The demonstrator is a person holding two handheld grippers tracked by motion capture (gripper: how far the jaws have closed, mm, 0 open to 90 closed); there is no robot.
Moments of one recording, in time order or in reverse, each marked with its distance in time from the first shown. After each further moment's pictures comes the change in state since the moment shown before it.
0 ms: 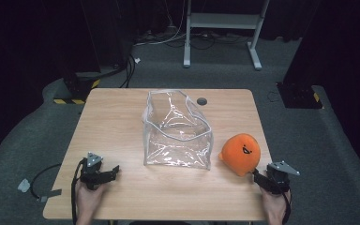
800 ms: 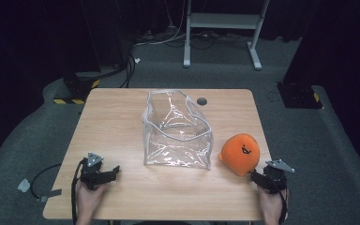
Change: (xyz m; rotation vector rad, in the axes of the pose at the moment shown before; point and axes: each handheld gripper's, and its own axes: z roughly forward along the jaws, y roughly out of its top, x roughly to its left) left arm 0.000 0.000 0.000 0.006 -0.004 0.007; right arm 0.005 0.004 0.010 0.042 -0.053 0.017
